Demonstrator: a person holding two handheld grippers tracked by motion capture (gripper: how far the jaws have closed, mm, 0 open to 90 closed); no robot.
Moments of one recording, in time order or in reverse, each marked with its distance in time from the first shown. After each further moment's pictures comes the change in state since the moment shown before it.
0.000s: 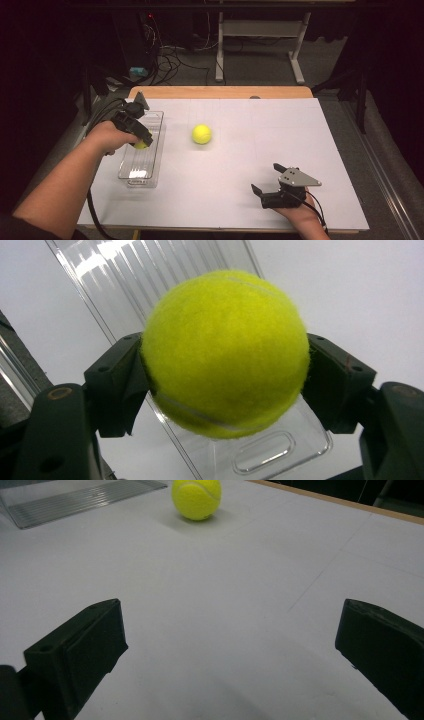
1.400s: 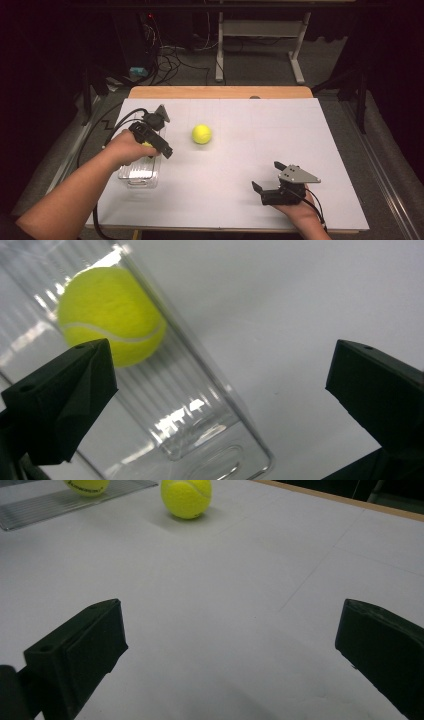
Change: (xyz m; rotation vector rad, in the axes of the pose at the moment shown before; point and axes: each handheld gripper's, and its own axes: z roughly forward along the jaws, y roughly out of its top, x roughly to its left) left arm -0.069 -0.006 0.016 -0.014 0.002 0.176; right arm -0.005 0.001 0.004 0.010 -0.016 0.016
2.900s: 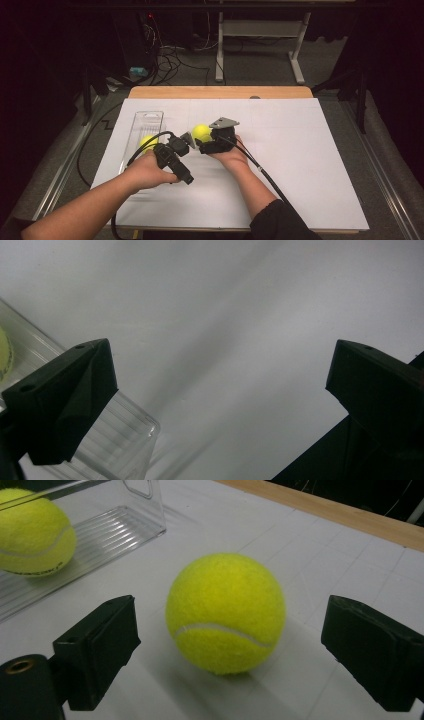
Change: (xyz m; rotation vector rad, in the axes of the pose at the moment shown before) left arm -0.070 -0.009 0.026 0.013 -0.056 0.166; right arm 0.034 0.106 0.200 0.083 0.060 -0.001
